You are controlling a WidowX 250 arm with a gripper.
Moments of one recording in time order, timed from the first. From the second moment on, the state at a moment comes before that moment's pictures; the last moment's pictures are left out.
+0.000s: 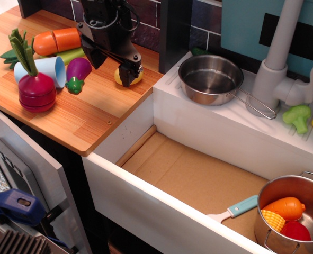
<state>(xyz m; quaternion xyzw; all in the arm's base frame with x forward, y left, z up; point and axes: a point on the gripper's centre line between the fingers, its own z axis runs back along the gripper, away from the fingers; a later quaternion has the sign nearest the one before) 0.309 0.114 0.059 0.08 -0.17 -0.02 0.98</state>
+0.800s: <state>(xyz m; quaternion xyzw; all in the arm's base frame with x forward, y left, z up) 0.339 0.124 0.040 0.06 -0.16 -0.05 0.98</state>
